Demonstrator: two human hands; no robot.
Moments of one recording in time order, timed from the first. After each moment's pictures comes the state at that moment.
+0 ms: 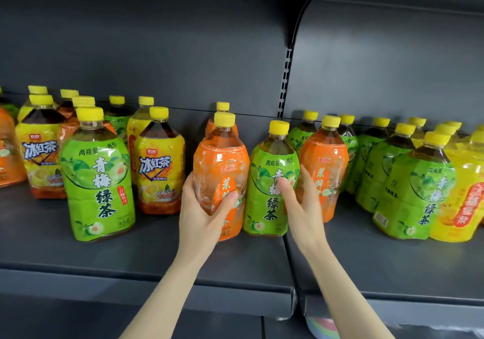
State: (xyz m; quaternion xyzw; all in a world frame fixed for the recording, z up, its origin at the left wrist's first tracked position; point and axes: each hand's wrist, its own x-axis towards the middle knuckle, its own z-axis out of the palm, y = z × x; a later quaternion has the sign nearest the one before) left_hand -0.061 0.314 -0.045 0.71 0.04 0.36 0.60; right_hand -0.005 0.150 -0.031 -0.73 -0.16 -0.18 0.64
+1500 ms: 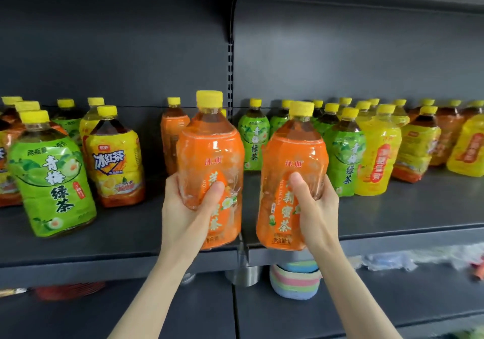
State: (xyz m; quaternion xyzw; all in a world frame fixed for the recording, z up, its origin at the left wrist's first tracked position) left_hand -0.132 0.239 -0.014 0.68 -0.02 0.32 0.65; right_hand -0.102 0.055 -0.014 -0.64 -0.09 -0.22 0.73
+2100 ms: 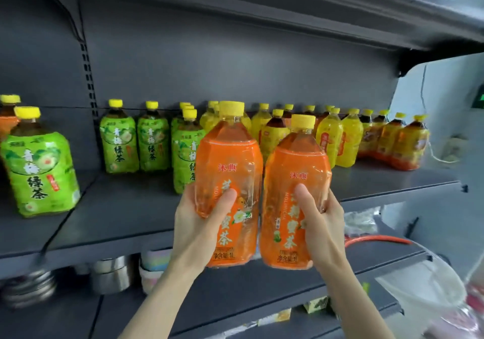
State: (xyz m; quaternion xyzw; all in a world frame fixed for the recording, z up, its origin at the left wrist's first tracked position) left_hand -0.160 -0.082 -0.009 0.64 -0.13 0.20 0.73; right_hand -0.173 -0.262 -0.003 -0.68 0.01 -0.27 0.68
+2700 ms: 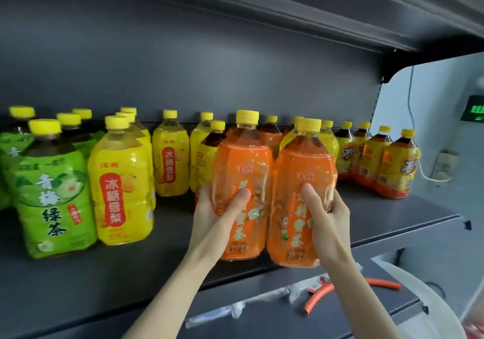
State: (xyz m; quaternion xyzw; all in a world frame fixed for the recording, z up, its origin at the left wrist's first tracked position) left_hand 0.025 -0.285 -0.008 0.63 -0.17 0.13 0.75; right_hand -0.001 -0.459 -0.001 -0.68 0.01 -0.30 0.66
